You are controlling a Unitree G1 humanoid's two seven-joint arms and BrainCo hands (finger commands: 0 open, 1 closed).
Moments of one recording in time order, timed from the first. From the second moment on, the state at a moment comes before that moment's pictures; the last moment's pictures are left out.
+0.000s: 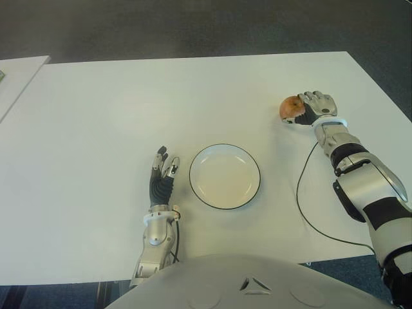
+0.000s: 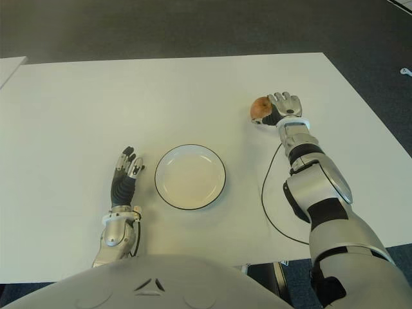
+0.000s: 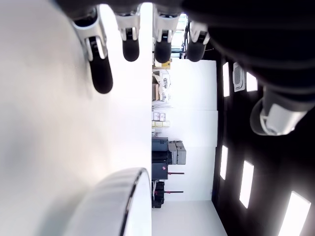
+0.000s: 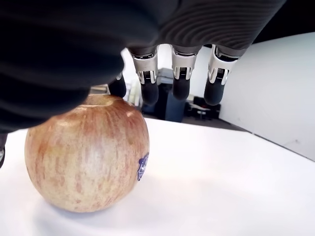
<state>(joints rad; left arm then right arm) 0.45 -0.06 -0.18 -0.04 0.04 -0.19 0.26 -0.89 -0.49 0.58 1.38 -0.86 -0.05 -0.34</state>
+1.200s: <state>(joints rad) 0.56 -0.09 -0.20 -0.16 0.07 -0.11 0.26 -0.87 -0.43 0.54 1.38 -0.81 -0.04 -0.36</state>
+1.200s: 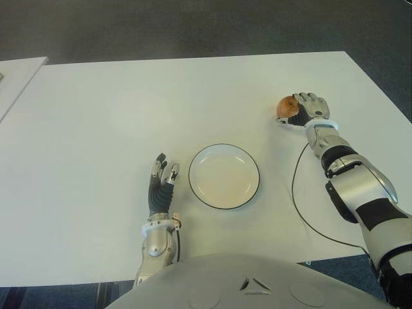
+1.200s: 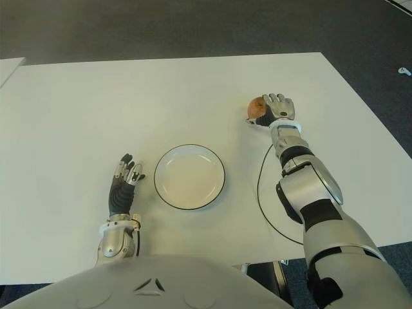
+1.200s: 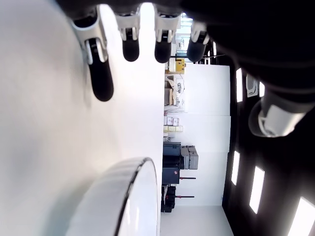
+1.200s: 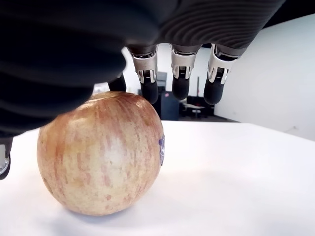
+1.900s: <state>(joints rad) 0.59 -0.09 -0.19 -0.17 0.07 -0.13 0.24 -0.85 -0.38 0.53 1.37 -0.79 -0.04 -0.36</state>
